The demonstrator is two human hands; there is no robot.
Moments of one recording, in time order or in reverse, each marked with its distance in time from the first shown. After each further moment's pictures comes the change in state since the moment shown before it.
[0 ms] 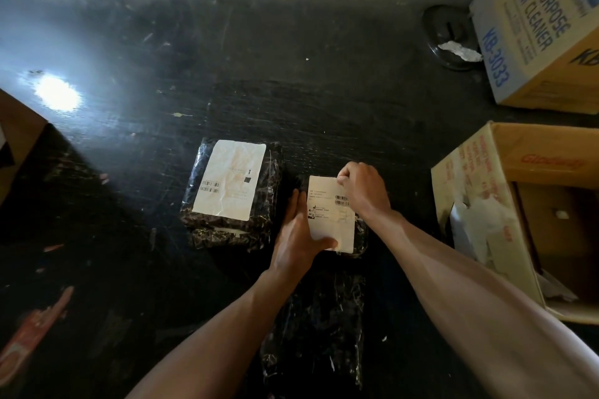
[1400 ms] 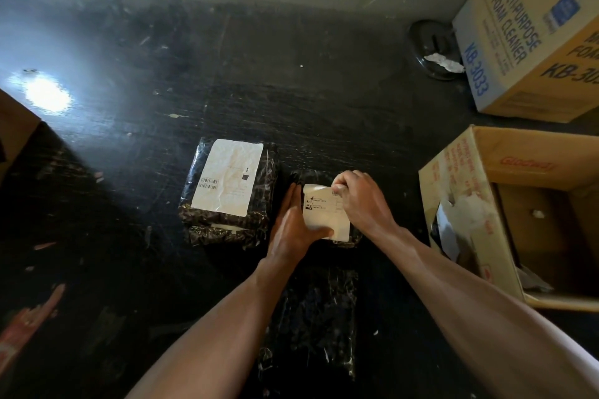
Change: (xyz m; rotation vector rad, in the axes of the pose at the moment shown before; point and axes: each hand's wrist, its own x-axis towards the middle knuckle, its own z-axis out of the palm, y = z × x) left_hand 0.013 -0.007 0.006 -0.022 0.086 -0.058; right_hand -0.043 0.001 -0.021 0.093 -0.022 -0.158
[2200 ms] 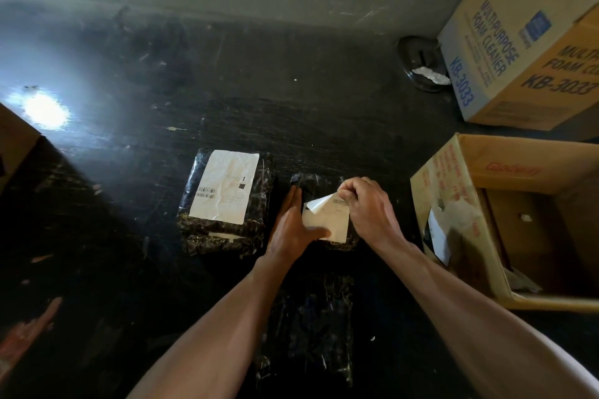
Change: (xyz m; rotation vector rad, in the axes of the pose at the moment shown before) left_hand 0.012 0.004 -0.001 0.001 -0.074 0.032; right_hand -0.027 -0.009 -0.027 0.081 0.103 0.012
